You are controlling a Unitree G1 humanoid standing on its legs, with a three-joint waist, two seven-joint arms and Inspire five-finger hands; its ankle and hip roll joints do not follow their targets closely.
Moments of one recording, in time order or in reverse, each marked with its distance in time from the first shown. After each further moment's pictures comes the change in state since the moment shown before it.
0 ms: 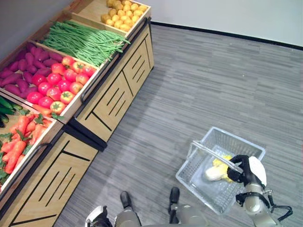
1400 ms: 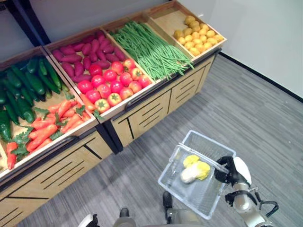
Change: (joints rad) left arm 0.030 0.039 0.078 0.012 -0.043 -0.017 -0.005; right arm -0.062 0.015 0.079 0.037 -0.005 -0.006 0.075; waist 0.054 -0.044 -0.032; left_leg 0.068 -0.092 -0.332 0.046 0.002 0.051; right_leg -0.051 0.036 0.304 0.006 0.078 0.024
